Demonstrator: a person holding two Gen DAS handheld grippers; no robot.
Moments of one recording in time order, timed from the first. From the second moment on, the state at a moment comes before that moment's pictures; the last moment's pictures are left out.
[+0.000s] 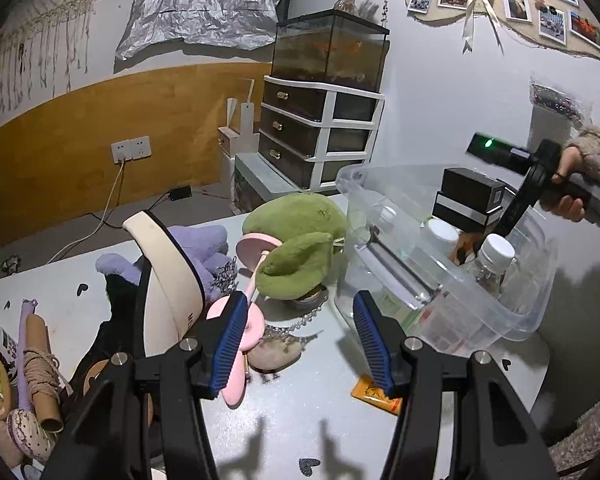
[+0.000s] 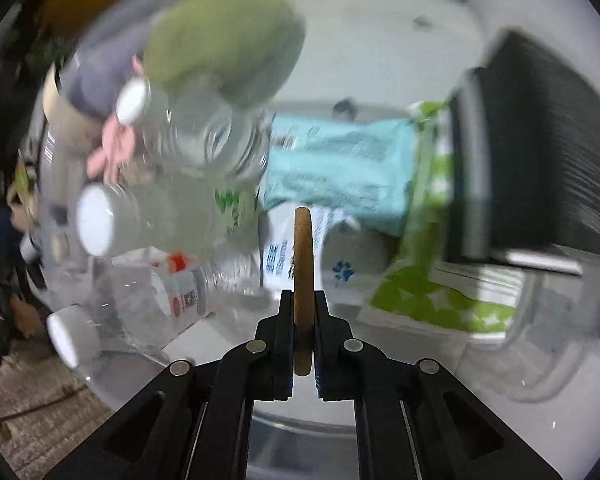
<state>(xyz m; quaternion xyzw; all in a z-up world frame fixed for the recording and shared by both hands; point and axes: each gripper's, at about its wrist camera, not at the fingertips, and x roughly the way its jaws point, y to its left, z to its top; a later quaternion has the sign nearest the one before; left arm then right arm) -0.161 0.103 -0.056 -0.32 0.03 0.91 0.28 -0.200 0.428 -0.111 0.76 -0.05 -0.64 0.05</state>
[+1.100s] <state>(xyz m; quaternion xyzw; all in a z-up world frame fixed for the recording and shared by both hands) -0.174 0.113 -0.069 -0.34 0.06 0.90 0.27 -0.220 0.442 -0.169 0.78 -0.12 -0.62 0.08</state>
